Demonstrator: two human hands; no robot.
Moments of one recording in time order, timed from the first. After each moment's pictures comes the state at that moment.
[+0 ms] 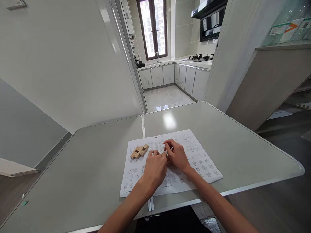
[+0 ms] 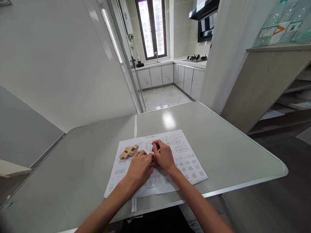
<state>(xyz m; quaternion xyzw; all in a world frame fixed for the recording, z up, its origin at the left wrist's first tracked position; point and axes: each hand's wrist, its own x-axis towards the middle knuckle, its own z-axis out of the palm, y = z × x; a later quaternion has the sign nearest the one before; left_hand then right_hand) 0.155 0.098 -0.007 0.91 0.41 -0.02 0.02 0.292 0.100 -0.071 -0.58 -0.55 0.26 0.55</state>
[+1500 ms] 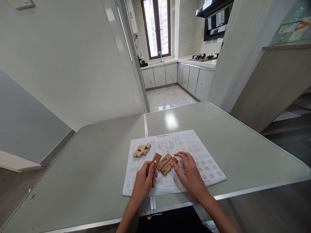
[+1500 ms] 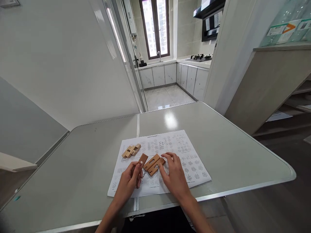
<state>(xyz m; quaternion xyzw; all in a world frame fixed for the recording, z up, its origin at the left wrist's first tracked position) 0.086 0.064 -0.046 0.67 0.49 0.30 0.47 0.290 0.021 -0.087 -0.62 -0.59 0.16 0.49</state>
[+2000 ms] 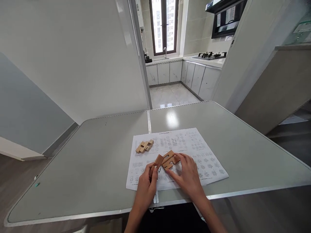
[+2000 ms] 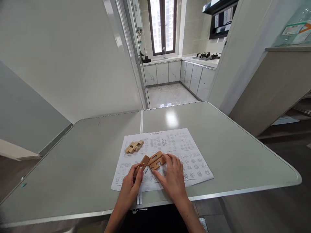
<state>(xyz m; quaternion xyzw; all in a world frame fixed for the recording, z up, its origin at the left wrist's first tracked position) 0.074 0.032 -0.055 0.67 0.53 0.32 0.40 0.265 0.016 -0.106 -0.68 -0.61 0.08 0.41</state>
